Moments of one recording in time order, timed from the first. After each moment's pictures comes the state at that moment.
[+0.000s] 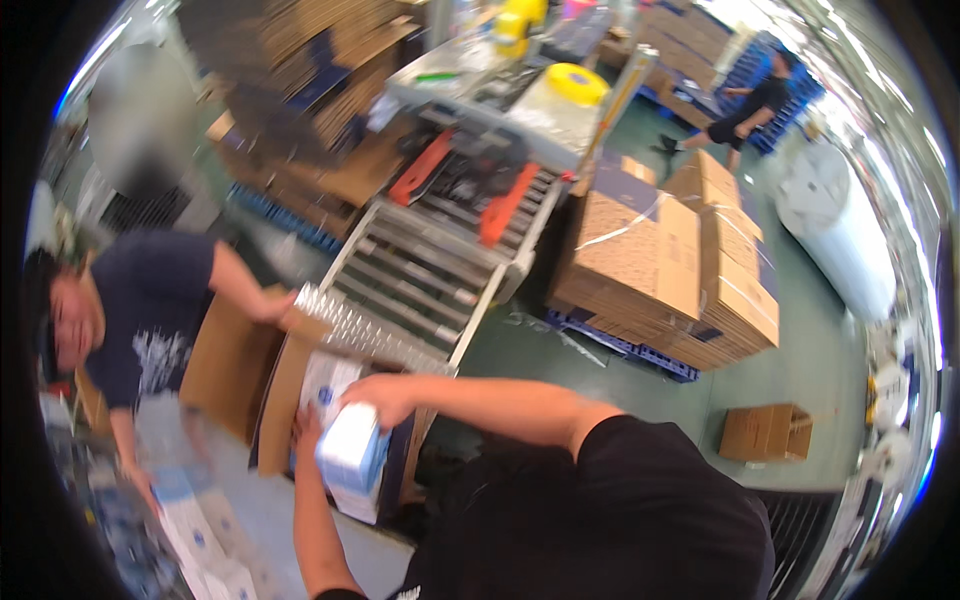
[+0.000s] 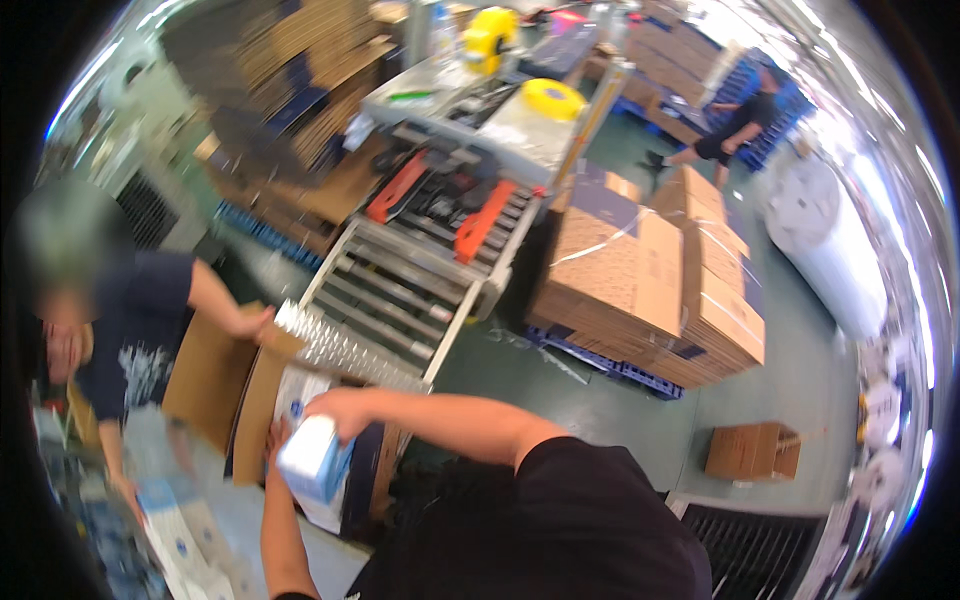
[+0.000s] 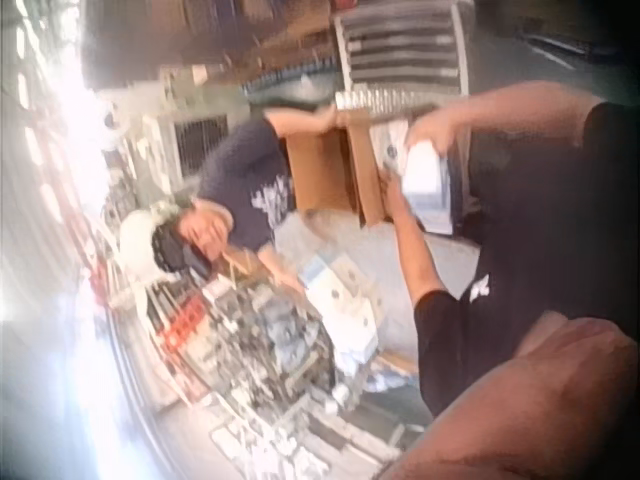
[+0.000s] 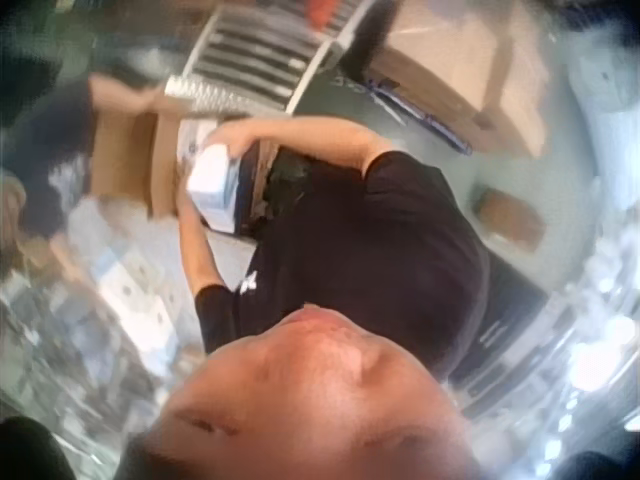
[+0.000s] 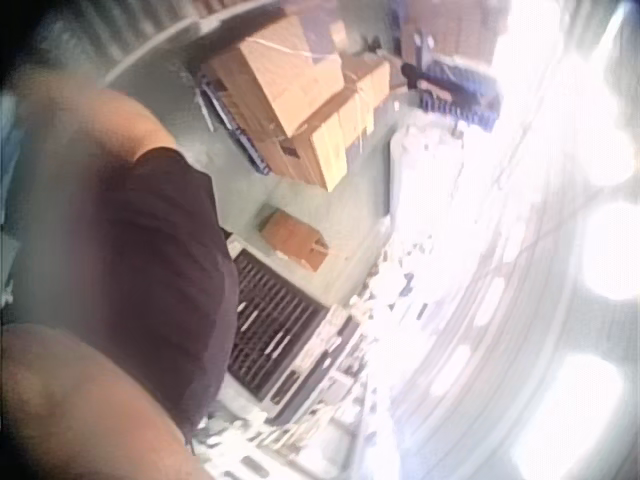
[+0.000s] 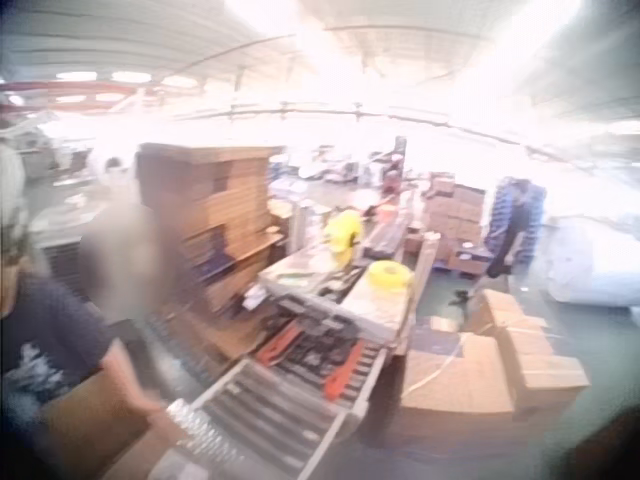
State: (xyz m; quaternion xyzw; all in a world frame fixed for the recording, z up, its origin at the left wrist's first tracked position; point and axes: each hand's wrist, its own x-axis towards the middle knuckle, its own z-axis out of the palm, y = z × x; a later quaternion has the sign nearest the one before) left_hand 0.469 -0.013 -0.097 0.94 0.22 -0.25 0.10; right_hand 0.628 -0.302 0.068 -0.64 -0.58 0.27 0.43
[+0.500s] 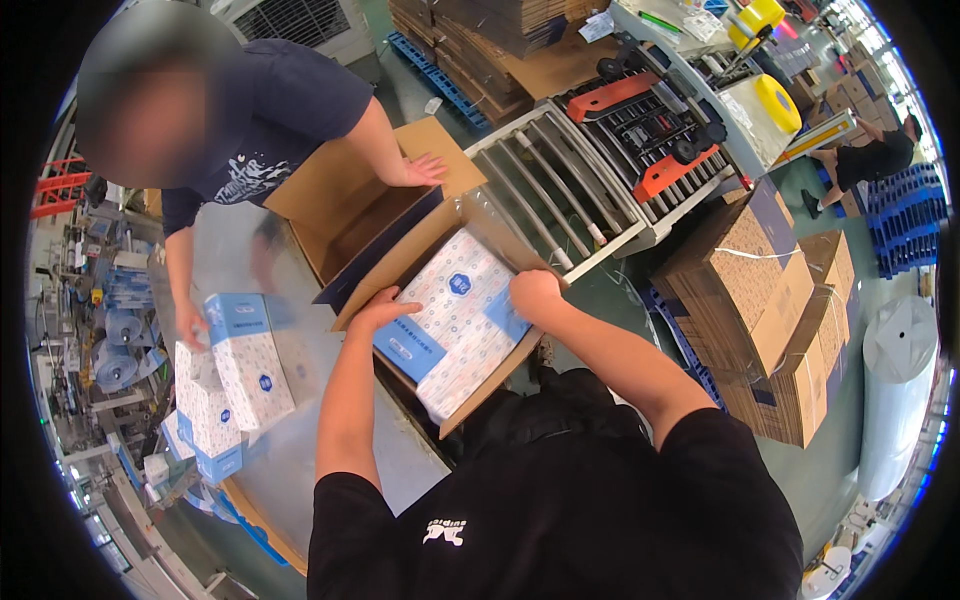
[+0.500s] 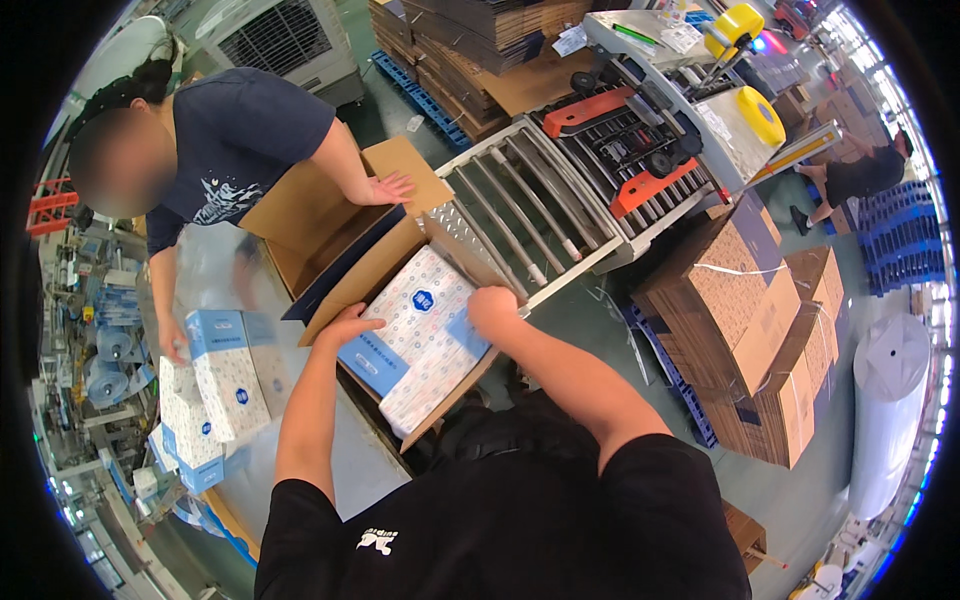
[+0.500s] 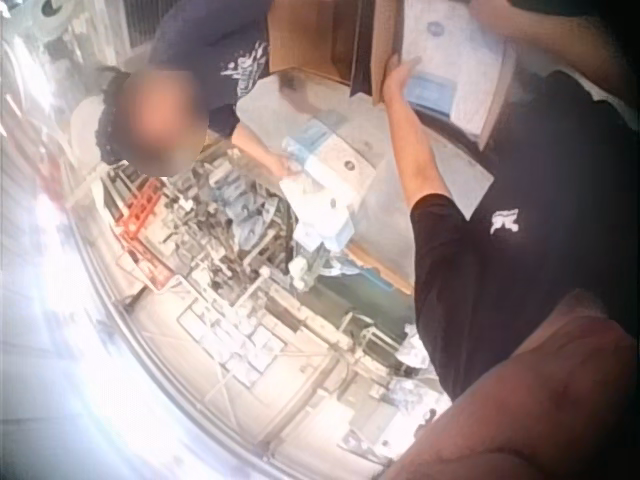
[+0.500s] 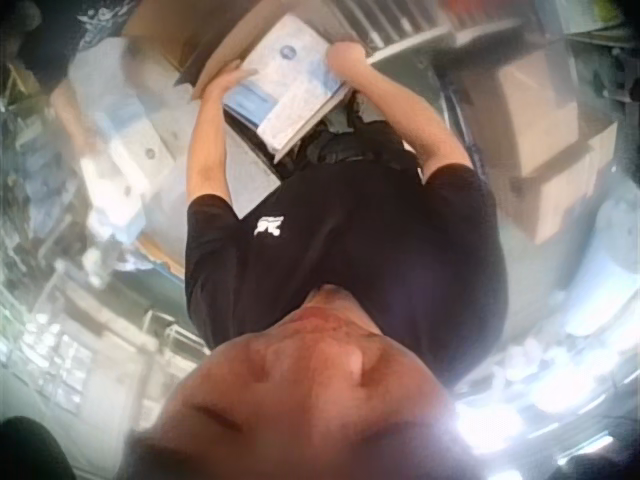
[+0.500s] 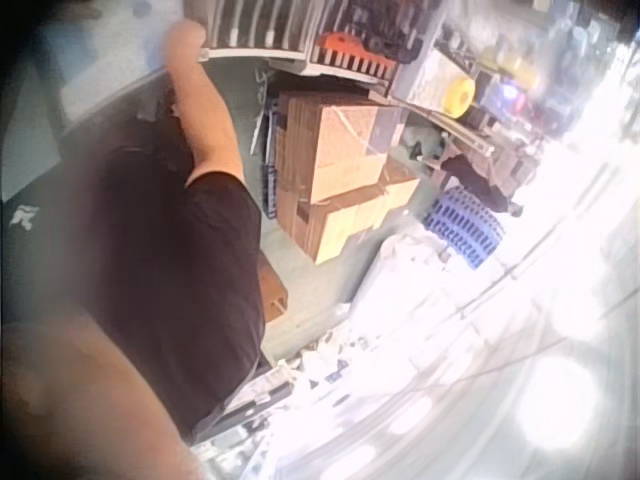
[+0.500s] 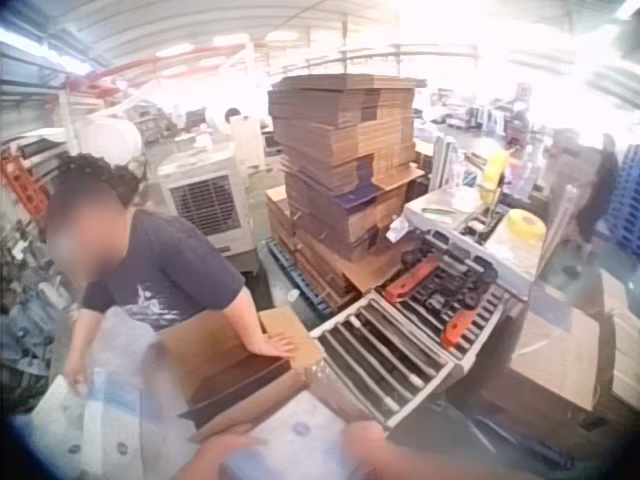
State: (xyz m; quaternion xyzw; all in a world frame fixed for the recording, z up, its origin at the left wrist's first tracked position) left_hand 0.346 -0.137 0.011 0.81 0.33 -0.27 0.39; right_hand 0.490 -0.450 0.063 -0.87 -0.40 0.29 -0.04
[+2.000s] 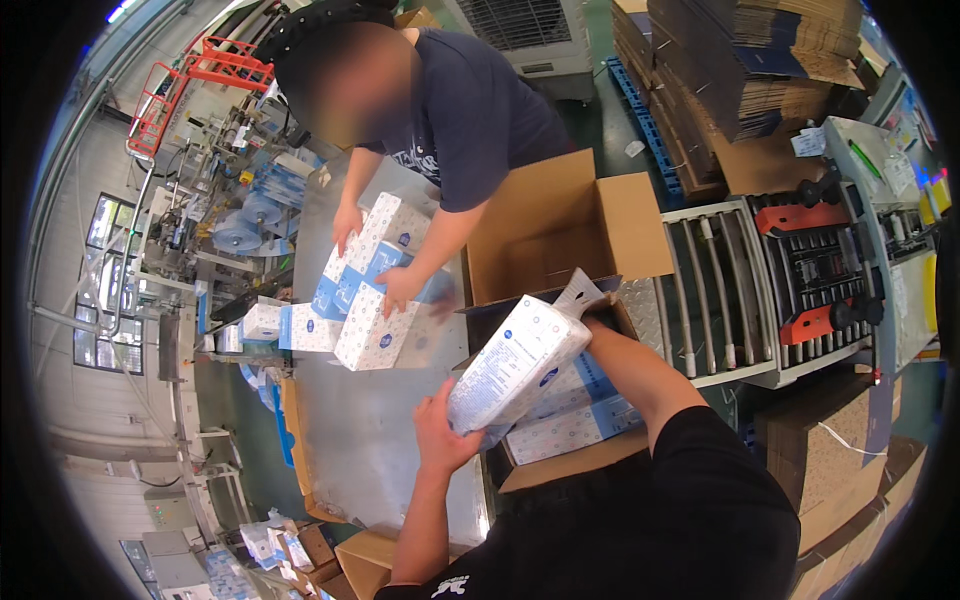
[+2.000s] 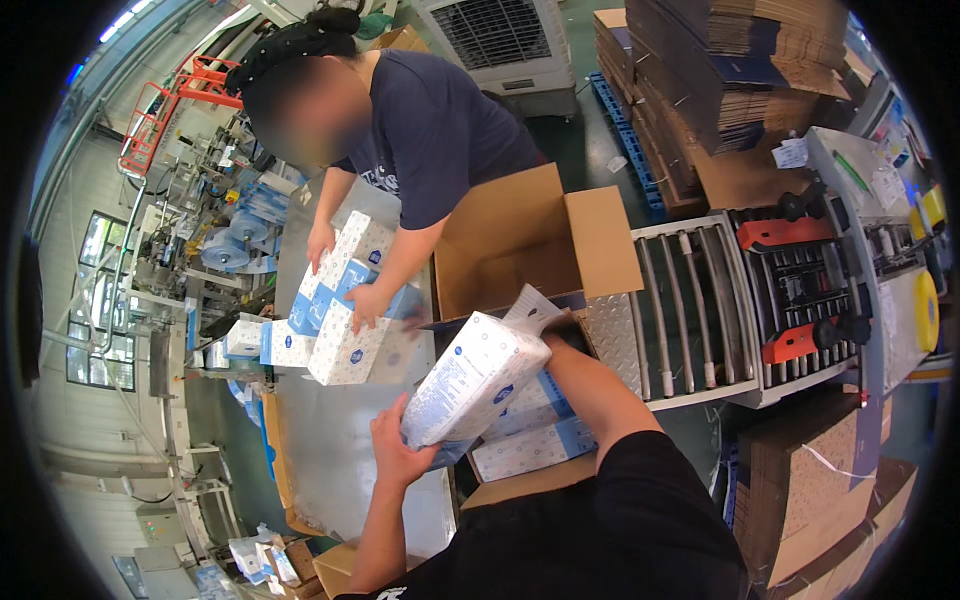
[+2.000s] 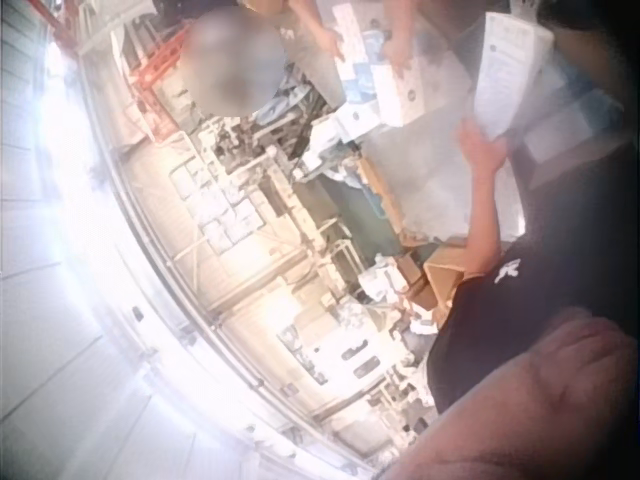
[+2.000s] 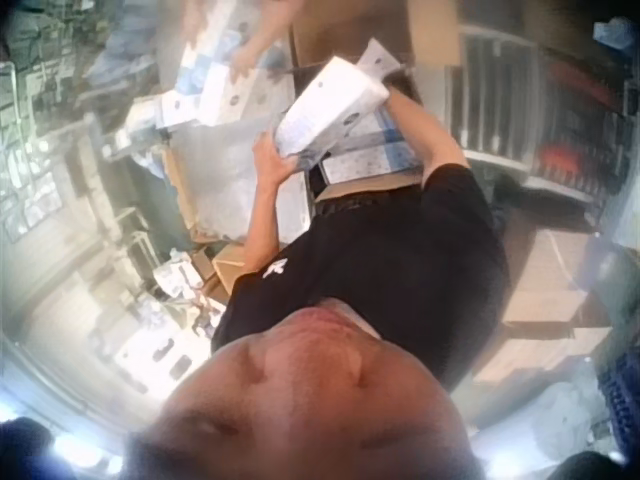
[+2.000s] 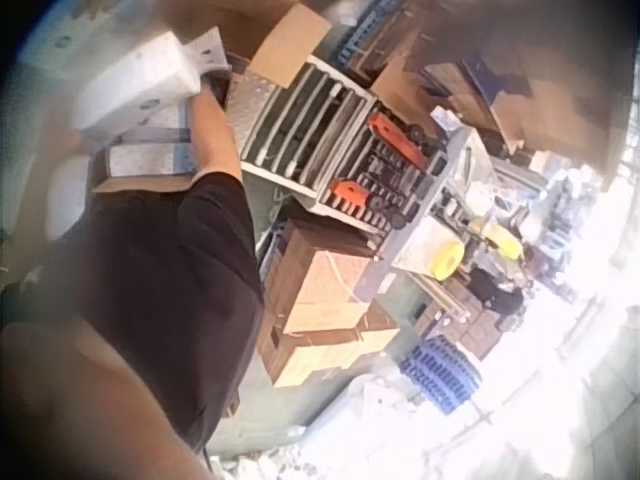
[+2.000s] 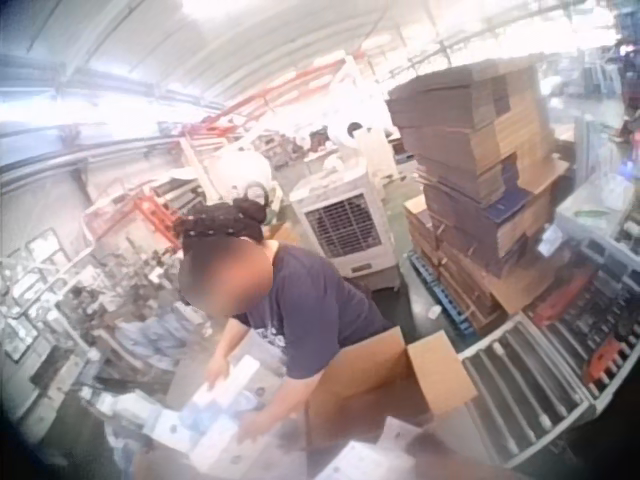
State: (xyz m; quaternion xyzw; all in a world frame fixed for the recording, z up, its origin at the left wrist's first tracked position) left_hand 0.317 -0.227 0.211 0.86 0.46 0.15 0.13; right_hand 0.590 -0.163 -0.036 -0.64 -0.72 0.28 -0.05
